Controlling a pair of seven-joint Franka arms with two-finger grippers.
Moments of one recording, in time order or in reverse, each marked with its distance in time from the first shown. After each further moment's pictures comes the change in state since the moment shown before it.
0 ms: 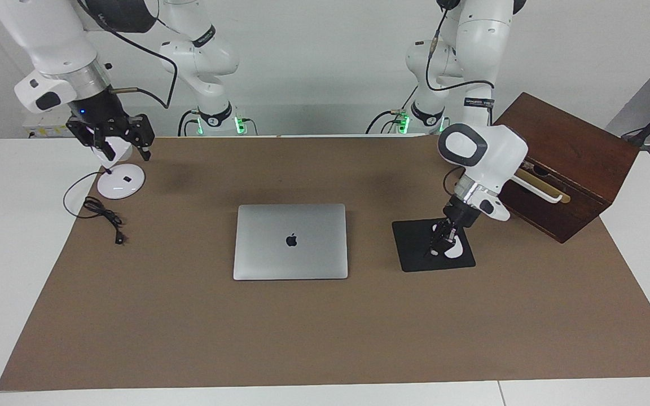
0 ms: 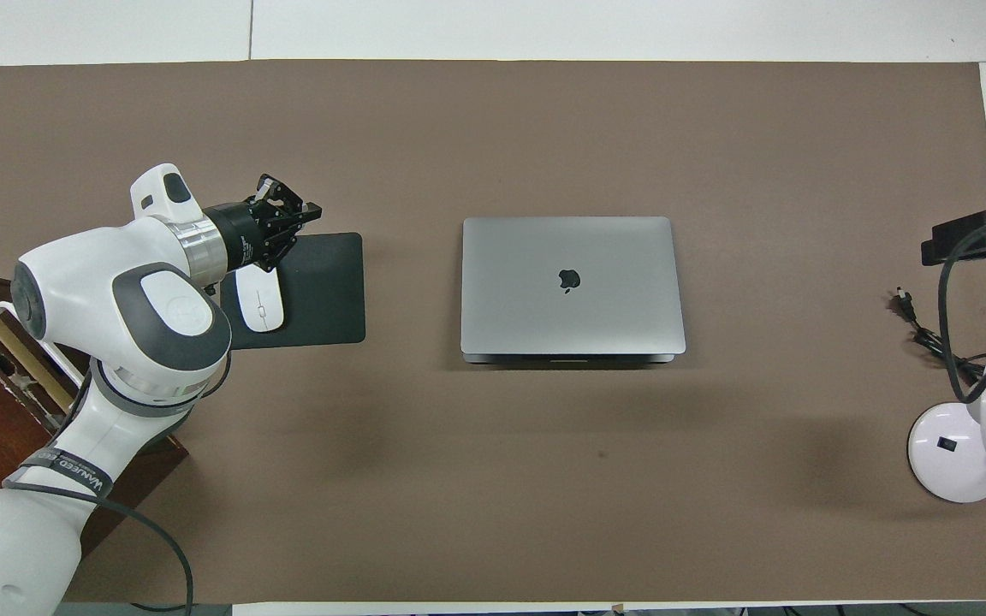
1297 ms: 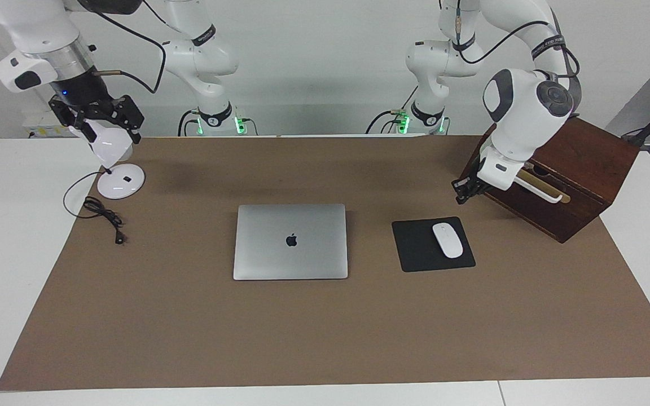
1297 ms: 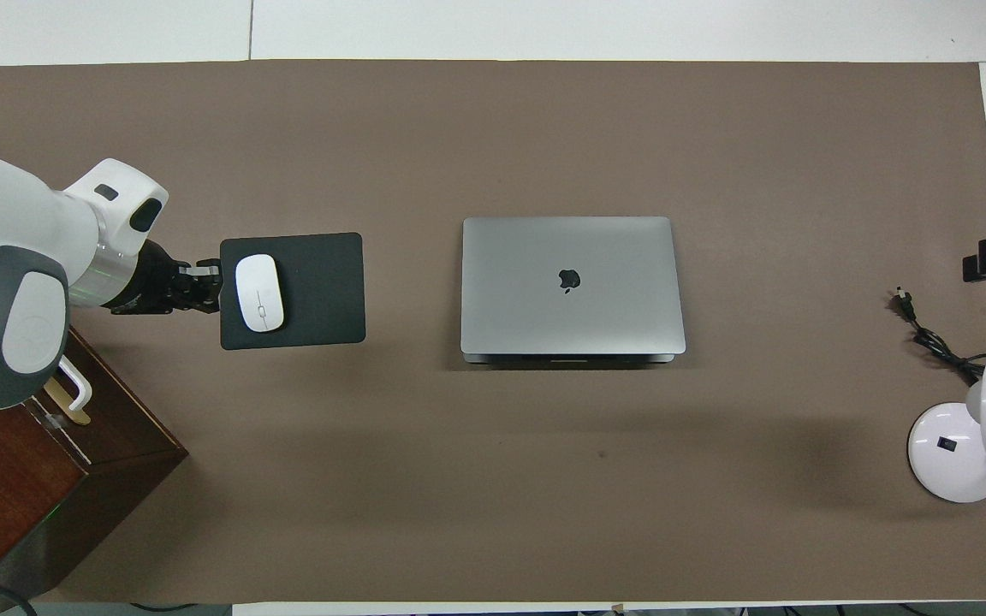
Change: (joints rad) left arm 0.013 -0.222 0.115 0.127 0.849 -0.839 0.084; right arm -0.022 -0.034 -0.019 0.002 -0.007 -0.045 0.000
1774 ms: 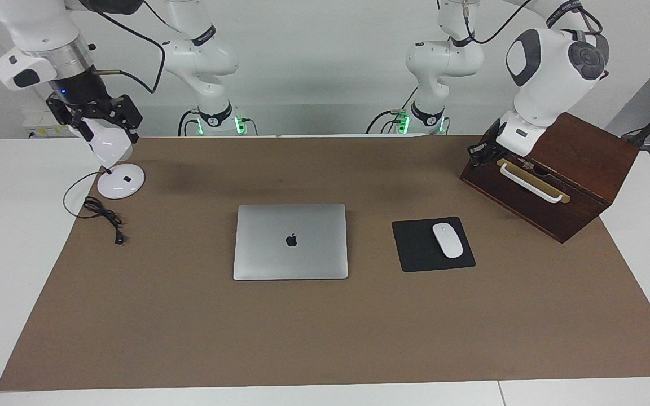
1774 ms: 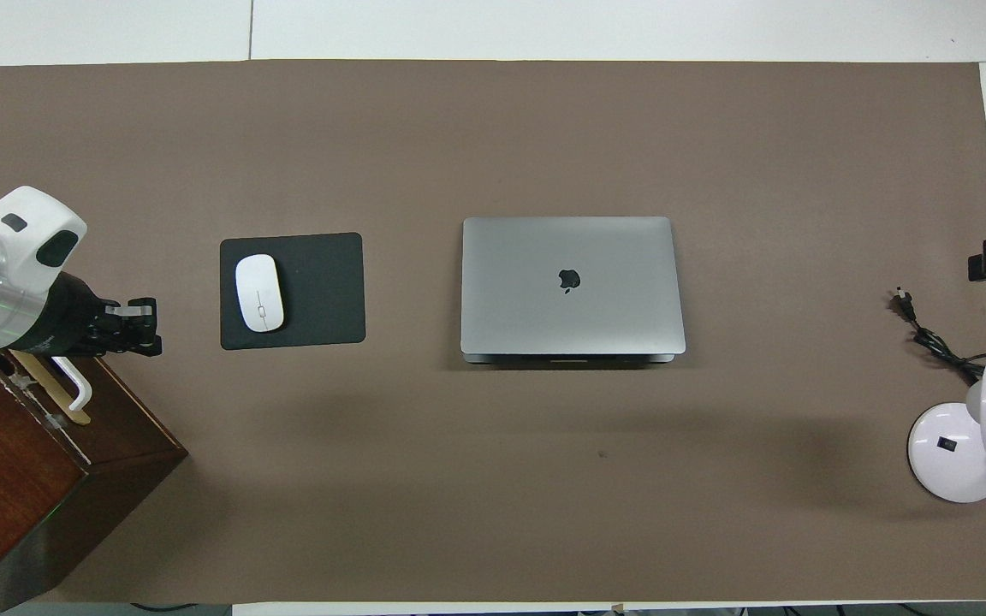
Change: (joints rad) left arm 0.078 -0.109 -0.001 -0.004 0.004 -0.173 0.070; right arm 0.000 0.000 0.003 0.005 -0.018 0.000 0.000
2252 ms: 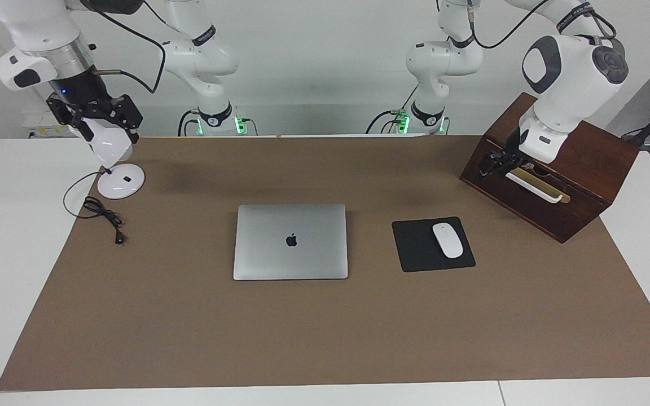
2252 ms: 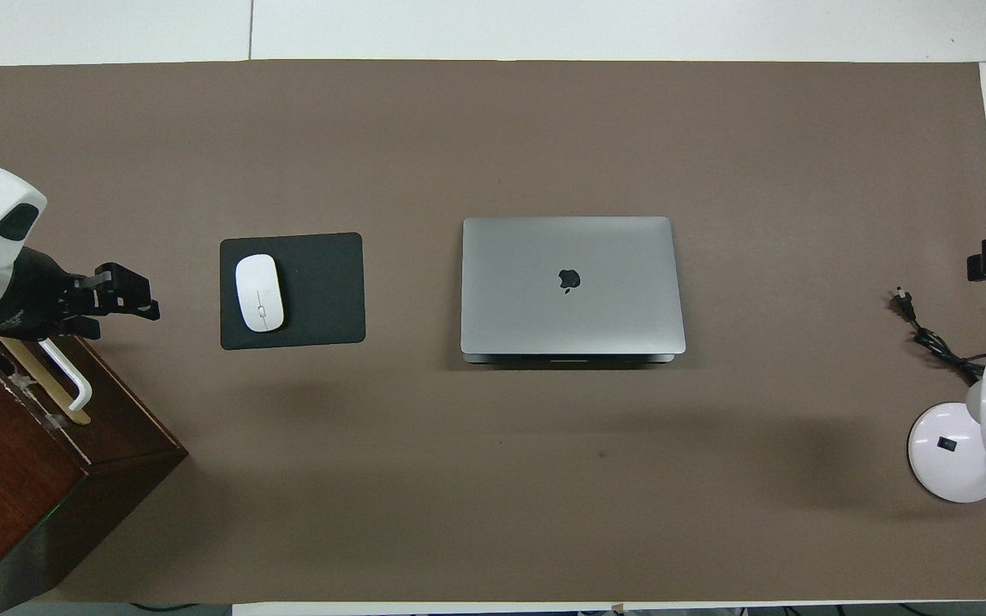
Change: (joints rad) left arm 0.054 0.046 -0.005 0.046 0.001 0.039 0.003; right arm 0.000 0.000 0.002 0.000 0.000 0.000 0.000
